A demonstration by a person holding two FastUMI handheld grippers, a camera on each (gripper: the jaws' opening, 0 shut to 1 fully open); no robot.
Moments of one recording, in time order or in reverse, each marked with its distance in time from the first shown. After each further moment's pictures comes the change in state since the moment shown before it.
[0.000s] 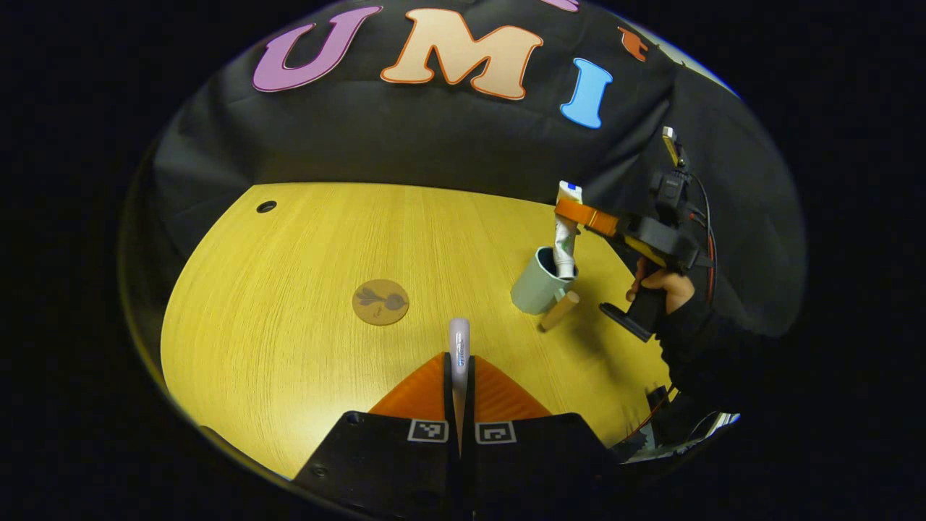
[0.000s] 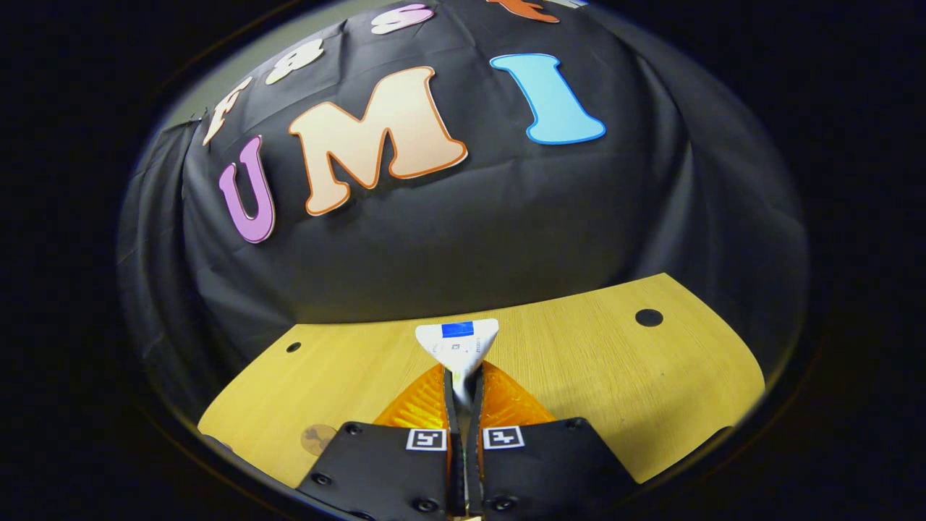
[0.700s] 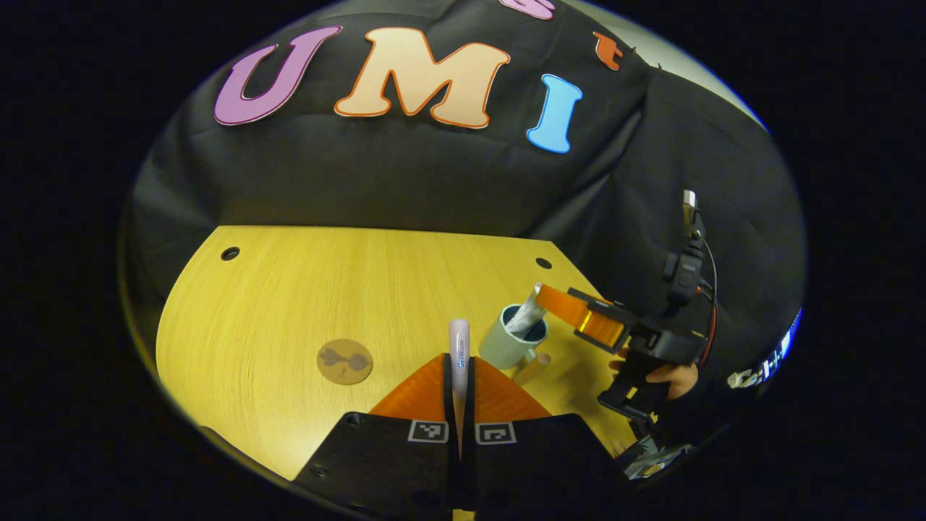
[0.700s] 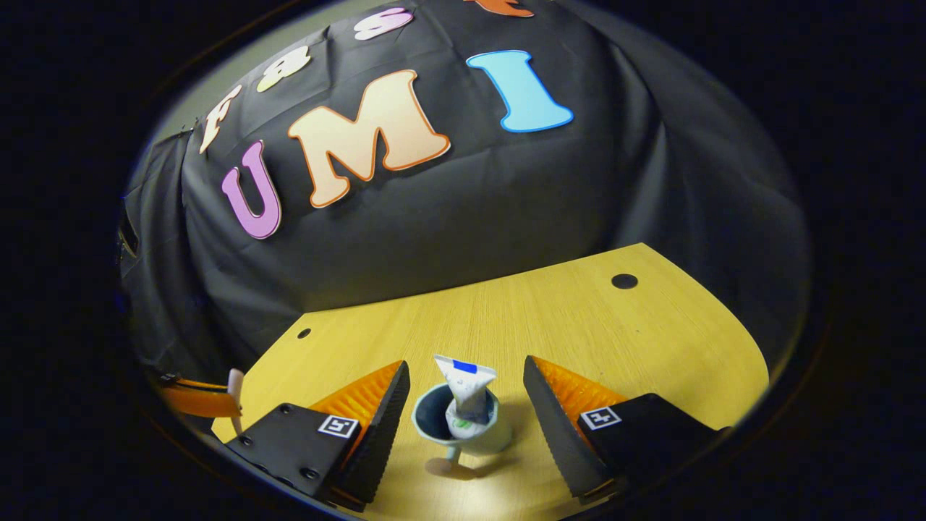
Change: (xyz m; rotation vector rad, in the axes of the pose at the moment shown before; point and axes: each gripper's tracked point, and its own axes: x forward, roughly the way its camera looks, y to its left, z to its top) left arm 0.049 -0.047 0.089 0.065 -0.125 -0.108; right arm -0.090 -0.029 -0.025 0.090 0.039 -0.026
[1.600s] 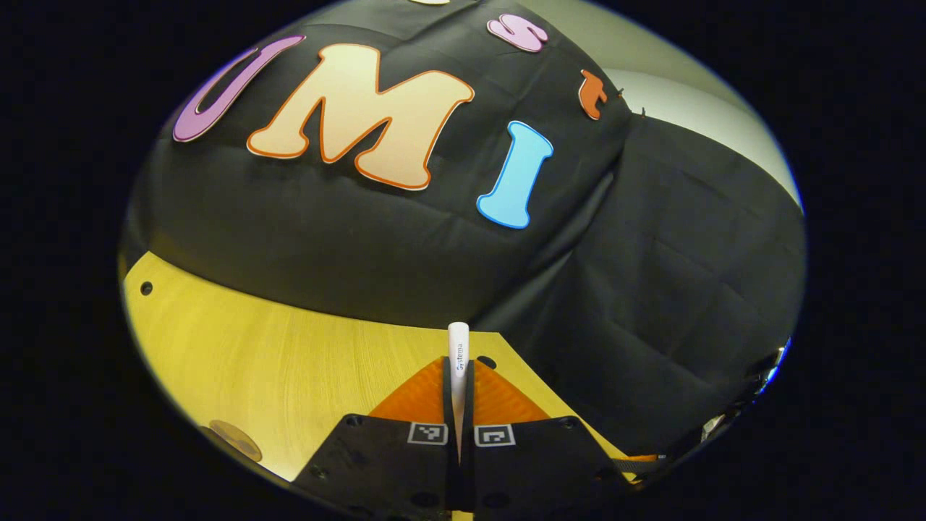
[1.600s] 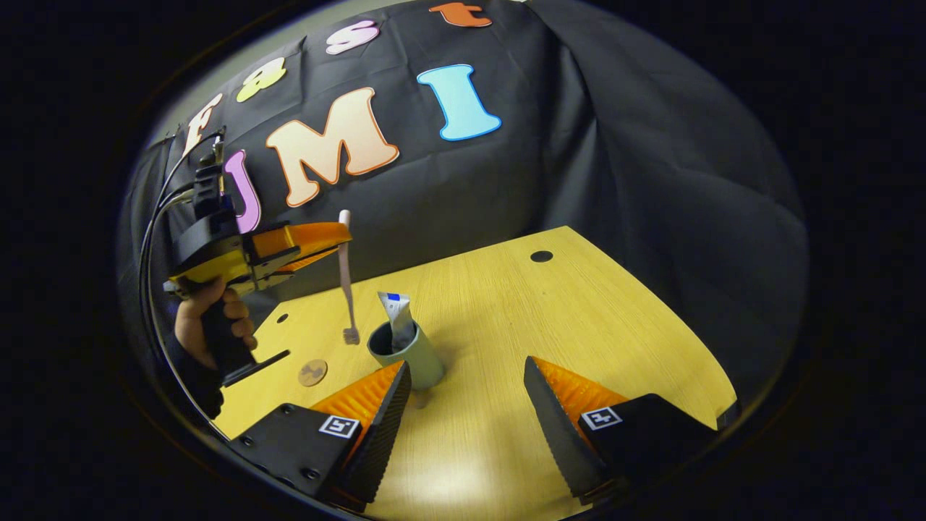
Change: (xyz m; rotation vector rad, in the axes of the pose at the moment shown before) left arm 0.144 -0.087 0.112 -0.096 -0.301 -0.174; right arm -0.111 -0.069 -0.027 0.013 0.056 -0.154
